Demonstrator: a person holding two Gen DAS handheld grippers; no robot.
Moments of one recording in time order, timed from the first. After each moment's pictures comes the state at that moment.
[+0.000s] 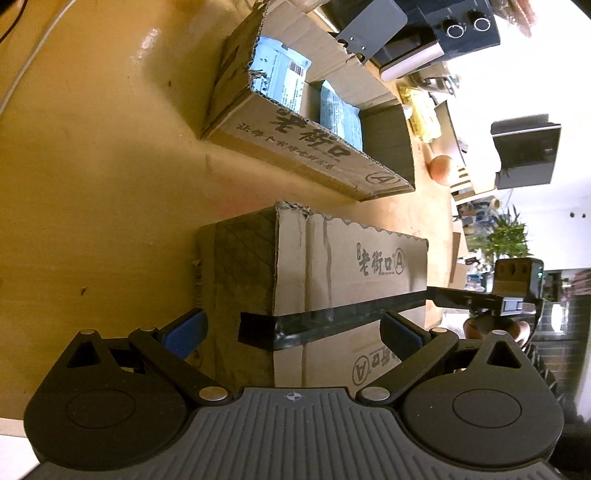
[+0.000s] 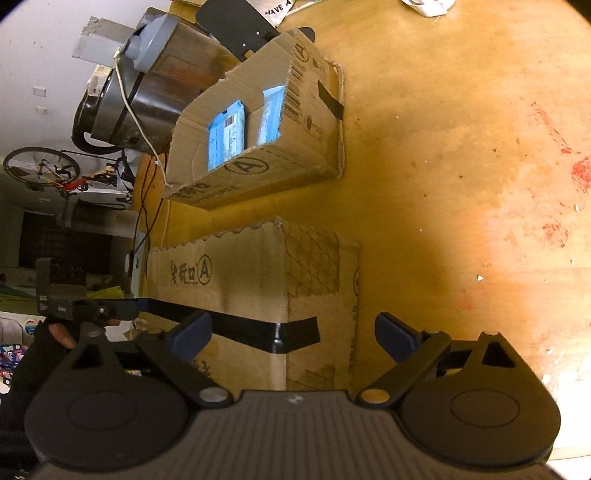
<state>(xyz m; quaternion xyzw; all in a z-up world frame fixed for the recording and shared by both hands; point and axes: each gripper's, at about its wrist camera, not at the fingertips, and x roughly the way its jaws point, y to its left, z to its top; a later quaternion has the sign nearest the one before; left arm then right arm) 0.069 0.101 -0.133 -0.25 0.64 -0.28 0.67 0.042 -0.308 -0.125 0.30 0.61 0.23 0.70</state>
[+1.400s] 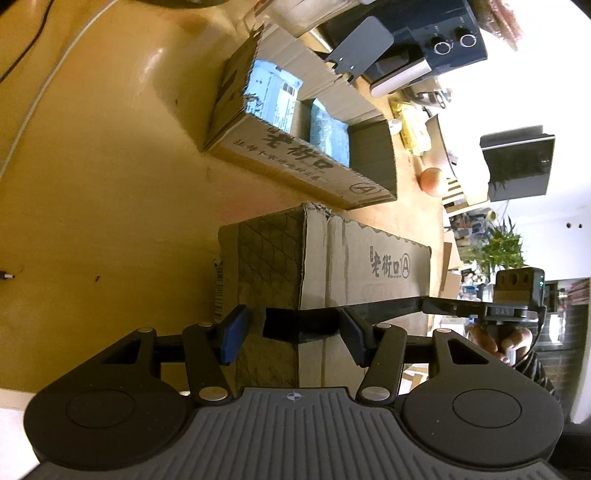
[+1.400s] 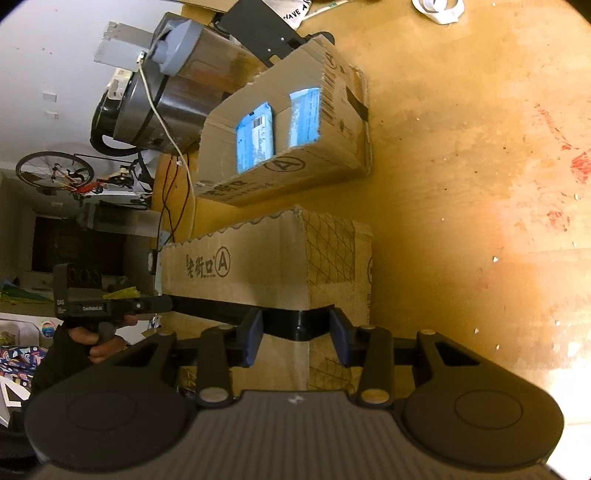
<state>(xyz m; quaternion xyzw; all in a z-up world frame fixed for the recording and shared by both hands) 0.055 0.114 -0.099 -0.26 0.63 -0.26 0.68 0.031 -0.306 -0.089 0.32 0.61 0.23 0.69</state>
